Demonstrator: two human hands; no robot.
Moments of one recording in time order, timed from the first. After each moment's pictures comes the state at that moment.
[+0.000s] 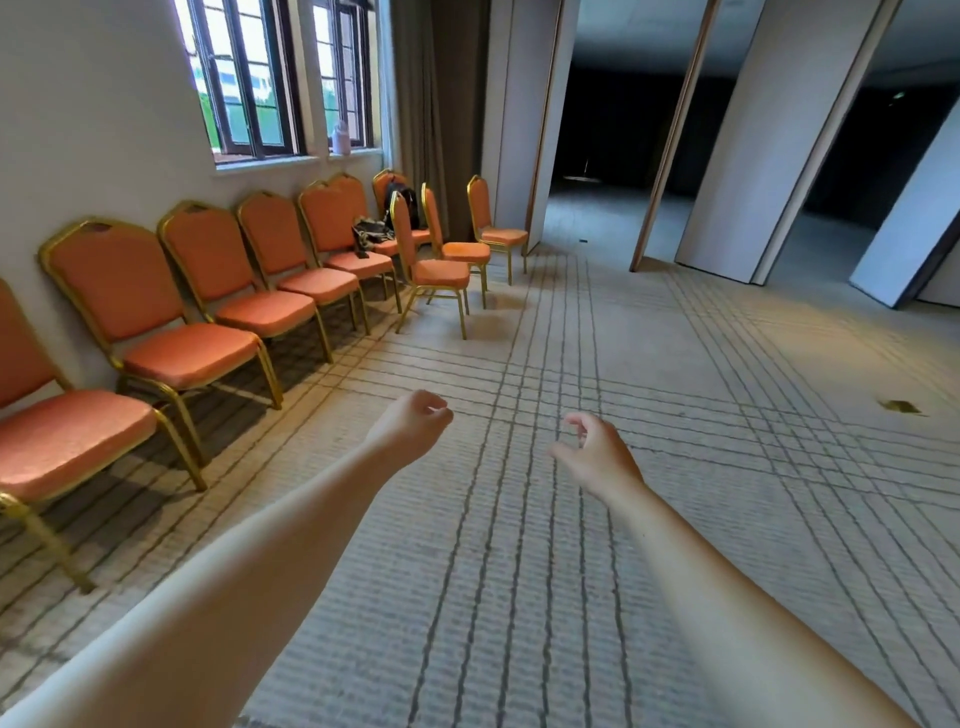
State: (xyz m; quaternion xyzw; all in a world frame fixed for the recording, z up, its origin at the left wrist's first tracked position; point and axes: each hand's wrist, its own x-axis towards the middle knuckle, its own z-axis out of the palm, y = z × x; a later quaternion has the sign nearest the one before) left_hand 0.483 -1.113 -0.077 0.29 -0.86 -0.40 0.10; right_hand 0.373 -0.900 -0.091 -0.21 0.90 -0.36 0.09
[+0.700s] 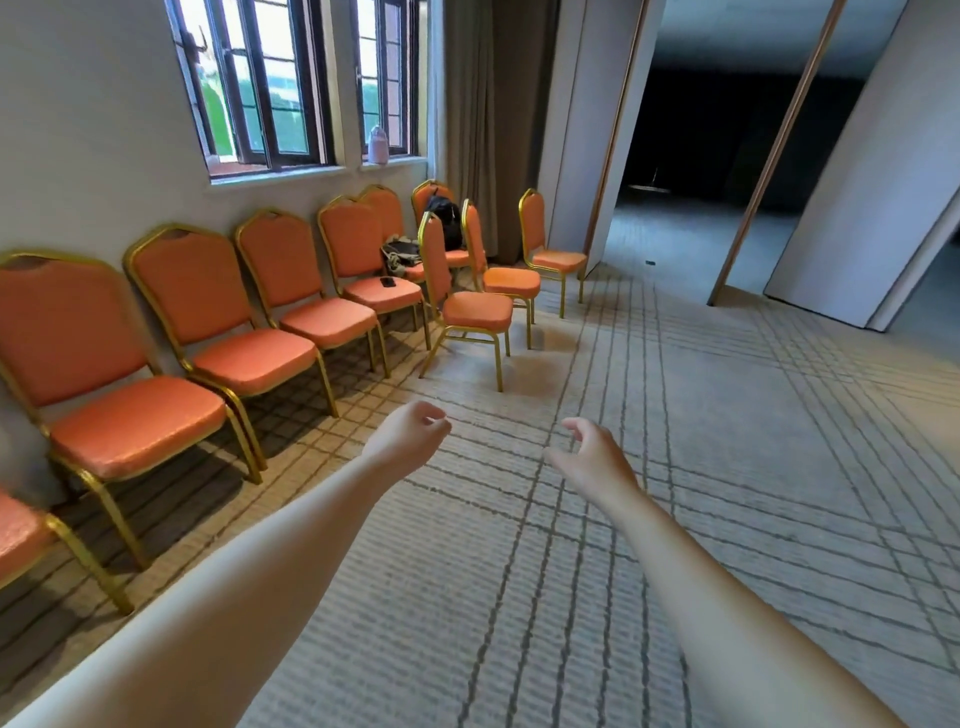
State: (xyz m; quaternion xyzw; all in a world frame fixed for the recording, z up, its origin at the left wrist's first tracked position) left_hand -0.003 -1.452 -0.085 0.35 -0.84 -0.40 0.11; right_hand -0.145 -1.260 -0.098 -0.26 0.89 -0.35 0.14
